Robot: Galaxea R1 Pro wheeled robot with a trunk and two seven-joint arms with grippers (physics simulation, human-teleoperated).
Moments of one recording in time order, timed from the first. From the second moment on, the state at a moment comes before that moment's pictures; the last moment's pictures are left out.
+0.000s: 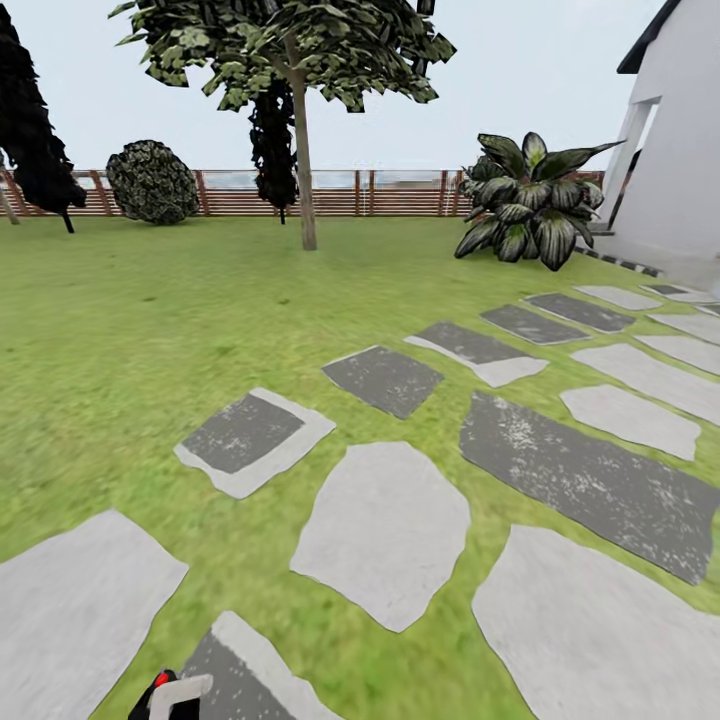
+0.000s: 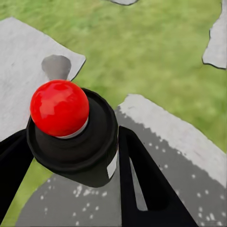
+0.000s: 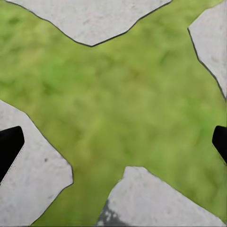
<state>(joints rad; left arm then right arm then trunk) -0.25 0.04 0.13 -0.32 -0.08 -0.50 0.21 -0.26 0.01 -0.24 -0.03 0.28 -0.64 0.09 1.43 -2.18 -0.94</state>
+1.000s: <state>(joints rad) -0.25 0.04 0.12 -0.32 -0.08 -0.50 0.21 -0.26 0.01 -0.24 -0.03 0.28 -0.64 0.09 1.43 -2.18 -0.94</state>
